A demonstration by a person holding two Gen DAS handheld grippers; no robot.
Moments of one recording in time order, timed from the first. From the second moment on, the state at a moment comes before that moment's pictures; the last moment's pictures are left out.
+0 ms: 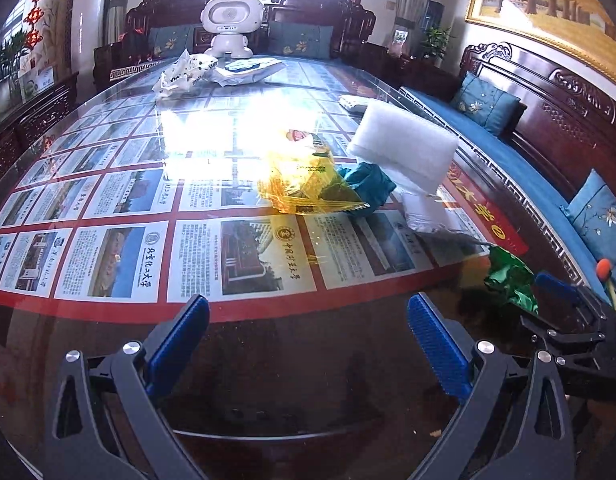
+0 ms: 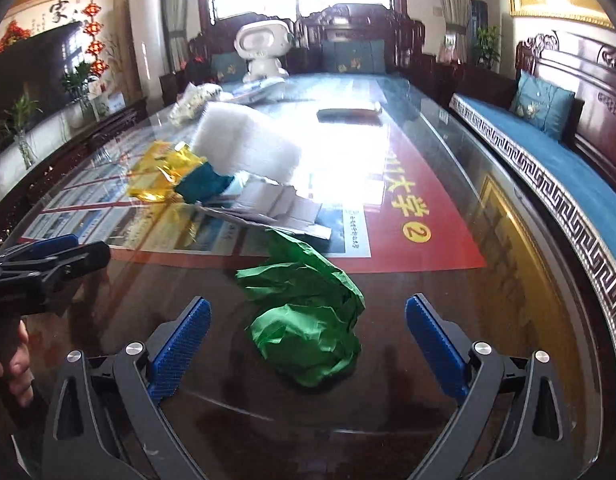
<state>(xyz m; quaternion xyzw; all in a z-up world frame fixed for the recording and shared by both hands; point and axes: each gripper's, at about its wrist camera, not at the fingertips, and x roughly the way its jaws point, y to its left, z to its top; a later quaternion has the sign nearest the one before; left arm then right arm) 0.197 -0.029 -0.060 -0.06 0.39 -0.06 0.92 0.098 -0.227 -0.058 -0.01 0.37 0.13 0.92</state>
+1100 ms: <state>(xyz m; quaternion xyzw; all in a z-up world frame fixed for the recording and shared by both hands) 0.279 -0.016 -0.044 -0.11 0.40 -0.05 0.91 0.075 -0.226 -0.050 0.02 0.36 0.17 0.92</state>
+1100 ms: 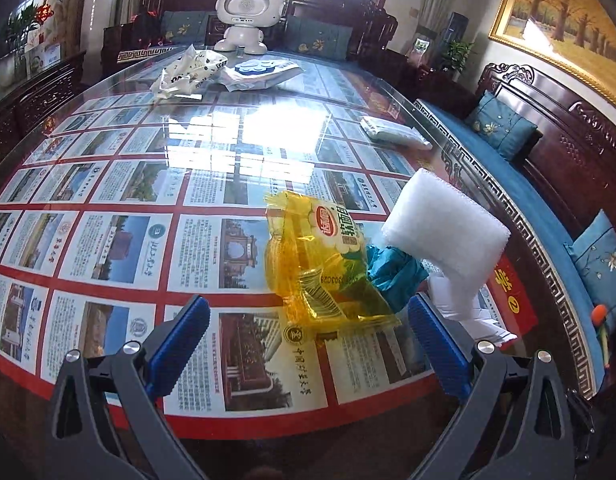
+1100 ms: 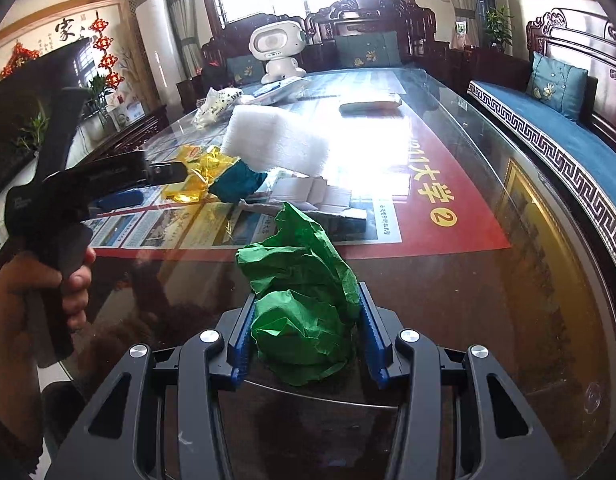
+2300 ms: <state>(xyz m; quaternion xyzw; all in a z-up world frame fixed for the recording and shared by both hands) 0.145 -0.023 -0.033 -0.04 0.39 -0.11 0.92 0.001 -0.202 -0.043 0.01 0.35 0.20 0.91</state>
